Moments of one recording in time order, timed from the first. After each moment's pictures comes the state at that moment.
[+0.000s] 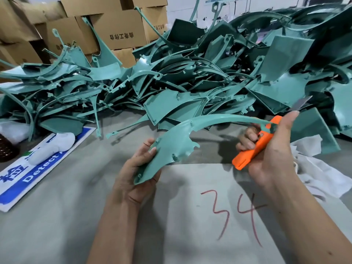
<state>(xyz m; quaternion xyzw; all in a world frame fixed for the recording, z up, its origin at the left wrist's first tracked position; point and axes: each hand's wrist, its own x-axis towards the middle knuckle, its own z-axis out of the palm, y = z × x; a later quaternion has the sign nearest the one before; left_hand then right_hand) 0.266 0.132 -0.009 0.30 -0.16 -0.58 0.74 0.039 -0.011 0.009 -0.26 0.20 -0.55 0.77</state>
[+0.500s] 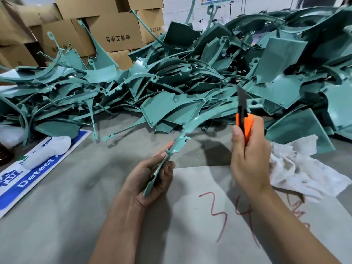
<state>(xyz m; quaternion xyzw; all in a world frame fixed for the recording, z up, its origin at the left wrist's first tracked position) 0.258 0.118 -0.012 0.30 -0.09 -0.70 0.64 0.054 0.012 -0.006 -0.70 0.31 -0.60 0.23</state>
